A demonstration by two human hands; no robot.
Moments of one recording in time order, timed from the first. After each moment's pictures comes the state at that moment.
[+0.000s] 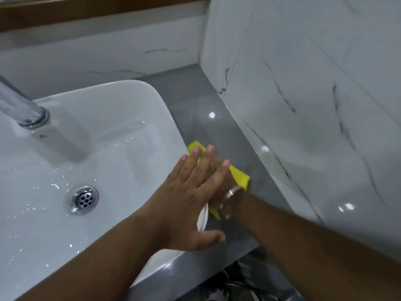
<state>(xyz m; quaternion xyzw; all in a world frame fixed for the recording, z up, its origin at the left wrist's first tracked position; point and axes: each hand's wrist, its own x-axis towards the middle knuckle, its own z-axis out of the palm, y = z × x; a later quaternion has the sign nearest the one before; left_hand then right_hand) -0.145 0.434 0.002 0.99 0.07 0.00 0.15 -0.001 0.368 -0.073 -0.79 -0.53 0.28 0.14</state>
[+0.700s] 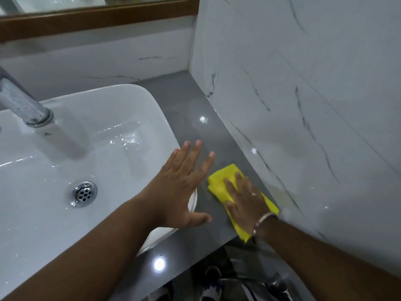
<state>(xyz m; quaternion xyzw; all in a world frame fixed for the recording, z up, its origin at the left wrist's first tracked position) -0.150 0.429 0.005 0.99 0.08 -0.01 0.15 0.018 0.235 -0.109 -0.85 -0.52 0.05 0.00</state>
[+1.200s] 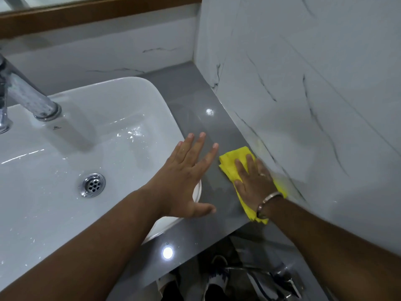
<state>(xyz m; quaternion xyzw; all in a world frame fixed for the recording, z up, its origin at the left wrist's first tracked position) -0.148 0.428 0.009 0.98 0.09 -0.04 0.16 0.048 0.252 -0.102 -0.89 -0.46 0.05 -0.02</state>
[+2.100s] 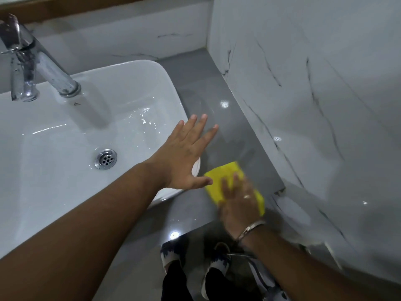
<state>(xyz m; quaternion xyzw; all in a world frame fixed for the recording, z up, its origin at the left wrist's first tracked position) -0.148 0.423 0.008 0.99 0.11 -0.04 0.11 -0.059 0.208 -0.120 -0.87 -0.49 0.06 0.06</state>
